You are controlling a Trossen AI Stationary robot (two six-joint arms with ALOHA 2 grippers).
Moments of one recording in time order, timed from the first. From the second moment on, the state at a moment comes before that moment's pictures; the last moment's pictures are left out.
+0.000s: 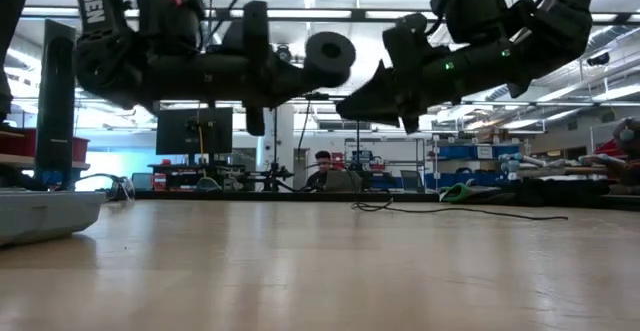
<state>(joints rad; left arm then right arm) 0.07 1.76 0.47 1.42 -0.17 -0.40 -0.01 1.65 0.58 0.85 0.20 0.23</state>
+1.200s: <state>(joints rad) 0.04 1.62 0.53 1.14 -0.19 -0.24 -0.01 1.99 0.73 1.17 0.11 0.23</state>
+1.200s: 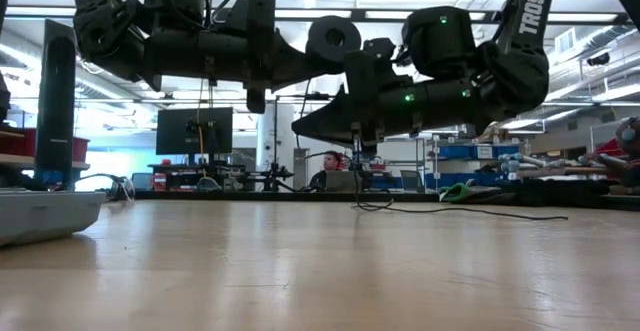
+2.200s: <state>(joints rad) 0.02 1.47 0.35 1.05 -0.28 -0.24 -0.03 1.61 0.68 0.62 0.28 0.26</state>
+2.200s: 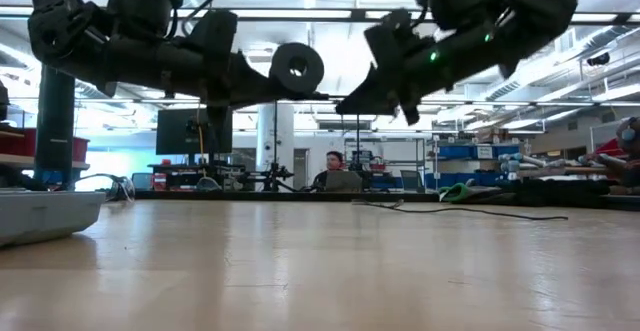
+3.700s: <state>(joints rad) 0.02 1.47 0.52 0.77 -0.47 -0.16 0.04 1.54 0.74 0.58 0.29 0.11</state>
